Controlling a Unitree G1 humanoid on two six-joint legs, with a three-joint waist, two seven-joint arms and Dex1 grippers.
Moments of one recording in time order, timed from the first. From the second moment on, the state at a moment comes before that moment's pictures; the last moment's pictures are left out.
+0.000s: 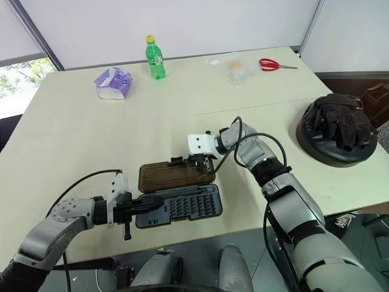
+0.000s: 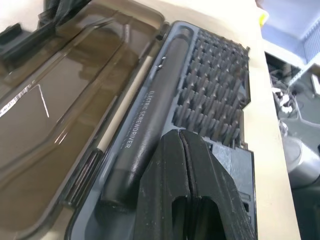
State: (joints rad) left arm 0.05 0.67 -0.08 -0.32 -0.50 0.45 -0.96; right arm -0.90 -0.41 0.46 0.59 -0.22 -0.15 1.18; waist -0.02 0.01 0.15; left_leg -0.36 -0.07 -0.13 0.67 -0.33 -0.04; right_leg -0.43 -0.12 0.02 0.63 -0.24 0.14
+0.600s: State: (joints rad) left arm -0.24 0.60 0.28 -0.24 -0.88 0.80 -0.70; right arm -0.73 -0.51 0.42 0.10 -0.25 -0.01 1.10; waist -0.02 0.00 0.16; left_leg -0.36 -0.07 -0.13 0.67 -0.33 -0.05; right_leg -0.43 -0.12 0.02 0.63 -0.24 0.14
